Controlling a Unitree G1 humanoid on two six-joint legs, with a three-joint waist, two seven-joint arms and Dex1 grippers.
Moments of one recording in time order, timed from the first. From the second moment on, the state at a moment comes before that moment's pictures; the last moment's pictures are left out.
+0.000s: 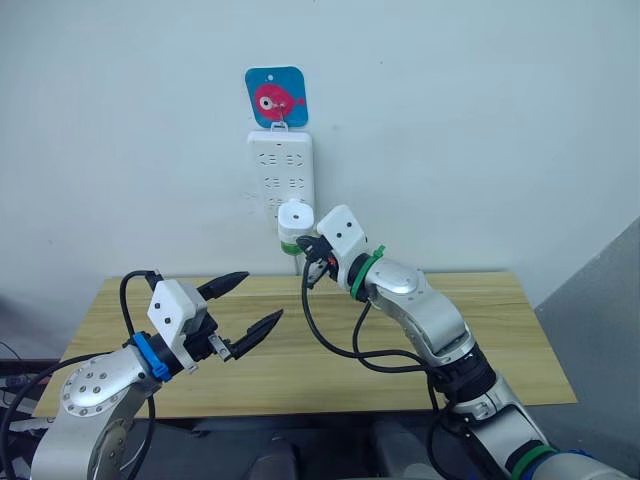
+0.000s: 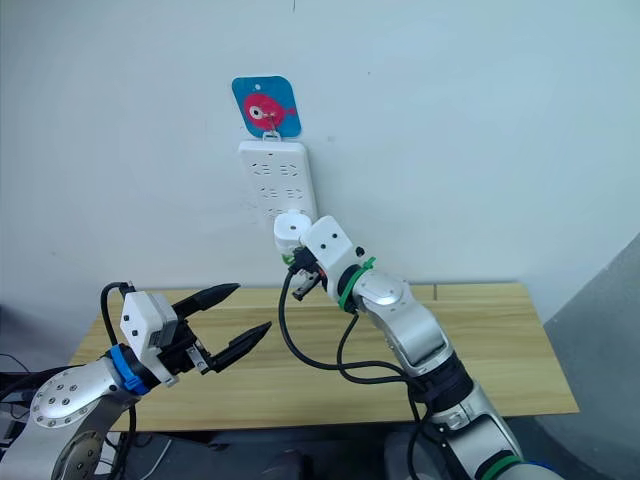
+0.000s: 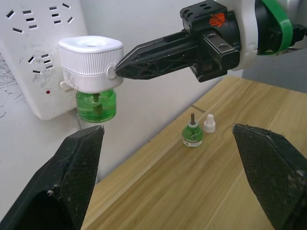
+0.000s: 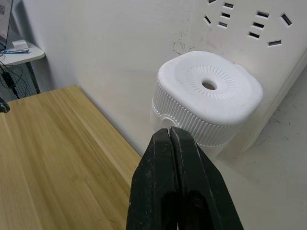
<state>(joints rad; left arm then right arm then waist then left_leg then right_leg) 0.22 0.57 0.27 -0.55 -0.48 0.28 -0.80 -0.58 -0.04 0.39 -0.11 0.09 0.60 0.37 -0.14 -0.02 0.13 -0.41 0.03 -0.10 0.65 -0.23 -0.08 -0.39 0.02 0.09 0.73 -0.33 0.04</state>
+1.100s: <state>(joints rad) 0.20 0.58 0.25 -0.52 -0.48 0.27 -0.80 -0.58 0.04 0.40 -0.05 0.05 0.59 0.30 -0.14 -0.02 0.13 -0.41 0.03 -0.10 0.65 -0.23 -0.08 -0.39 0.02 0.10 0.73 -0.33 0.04</state>
